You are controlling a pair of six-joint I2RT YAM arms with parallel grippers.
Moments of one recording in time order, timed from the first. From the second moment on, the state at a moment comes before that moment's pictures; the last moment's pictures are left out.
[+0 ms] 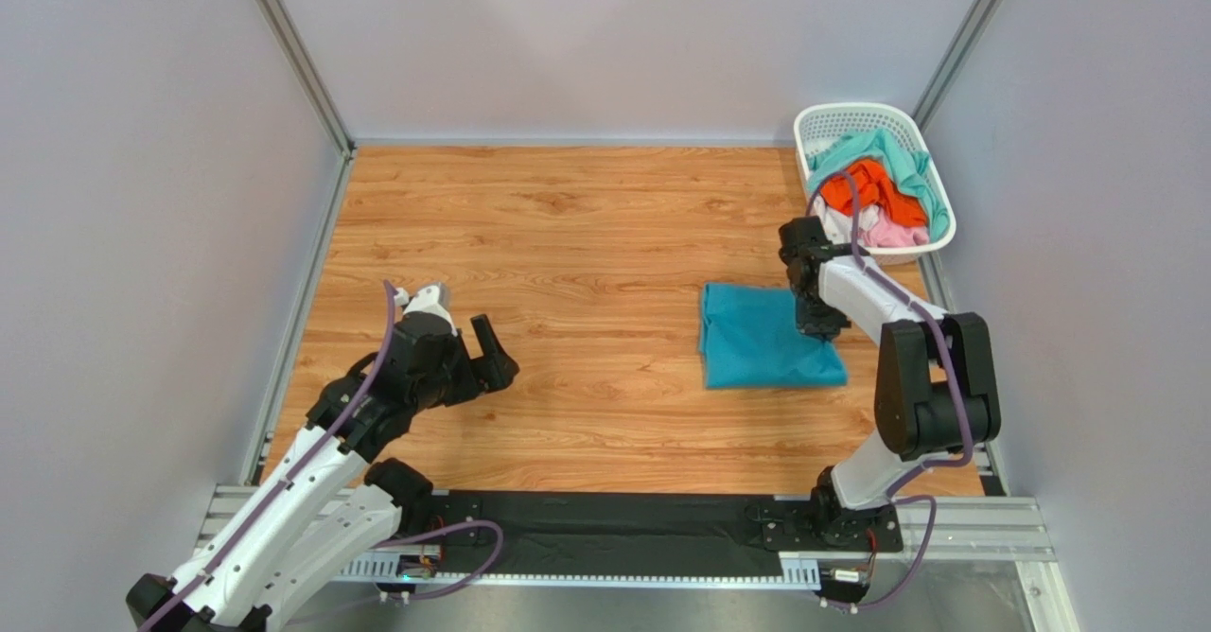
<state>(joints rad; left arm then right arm) -0.53 0.64 0.63 -0.75 -0.11 -0.74 0.16 1.62 1.02 -0.73 0.46 0.25</state>
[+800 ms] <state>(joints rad) -0.53 0.56 0.63 -0.74 -0.15 -0.74 -0.20 1.77 1.20 -0.77 0.83 0.16</state>
